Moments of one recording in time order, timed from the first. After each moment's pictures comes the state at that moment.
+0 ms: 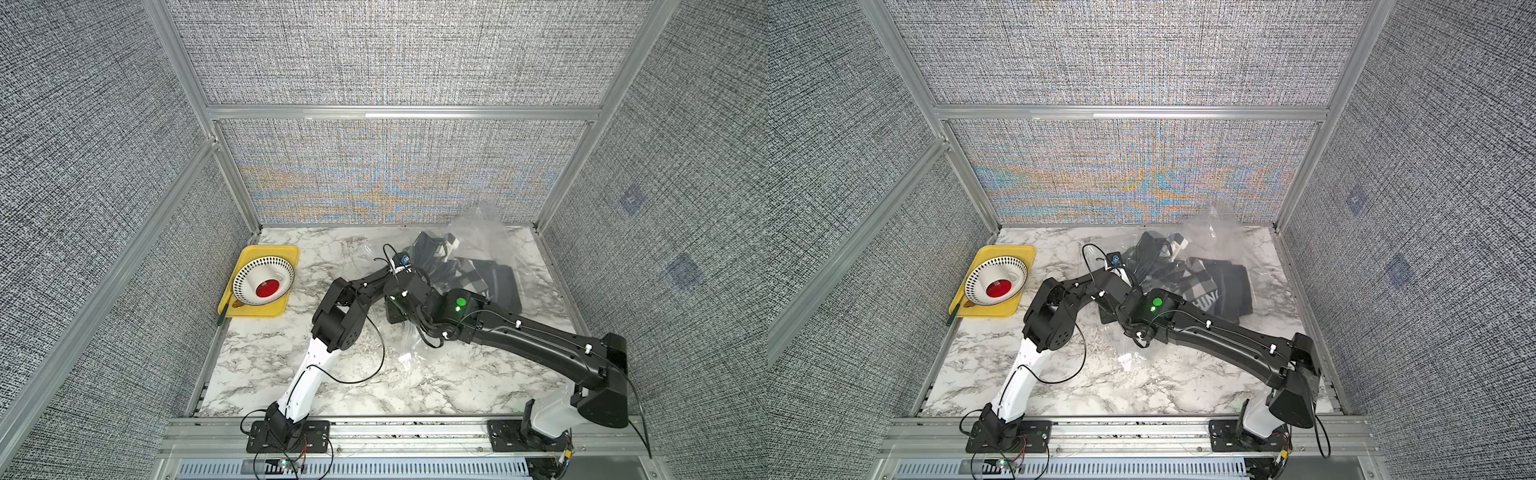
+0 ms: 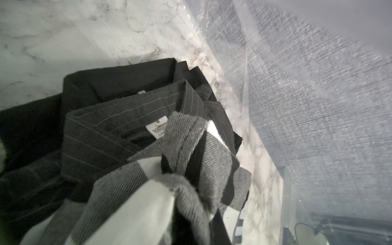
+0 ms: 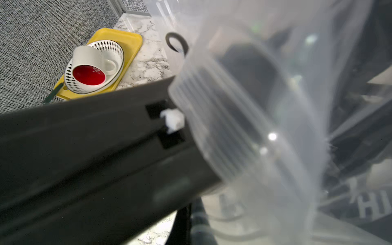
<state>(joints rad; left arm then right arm) -0.78 2.41 2.01 -0.23 0.60 -0.47 1.10 1.57 1.52 -0.75 0.47 0.60</state>
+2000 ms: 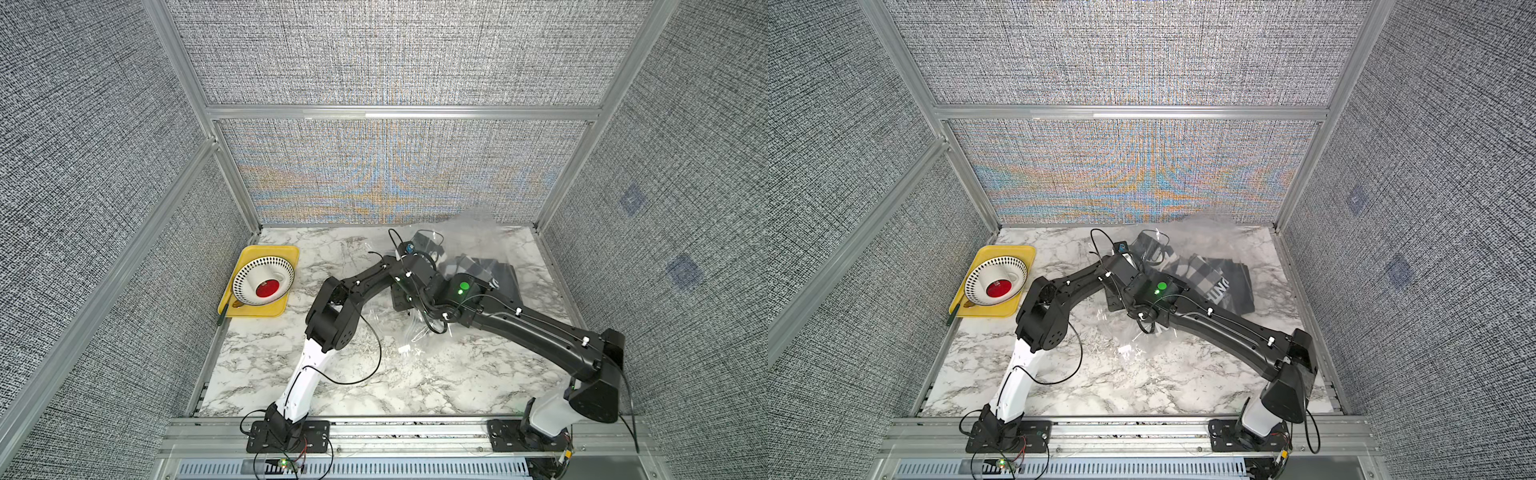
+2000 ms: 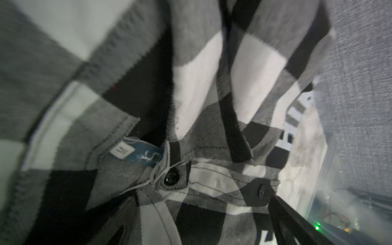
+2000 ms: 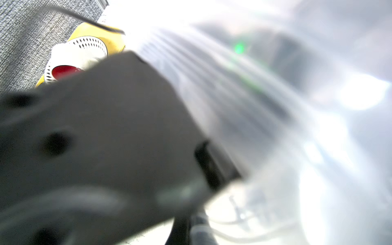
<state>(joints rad) -0.74 2.35 1.94 -0.59 0.53 -0.31 1.00 1.58 1.57 -0.79 0.41 0.54</state>
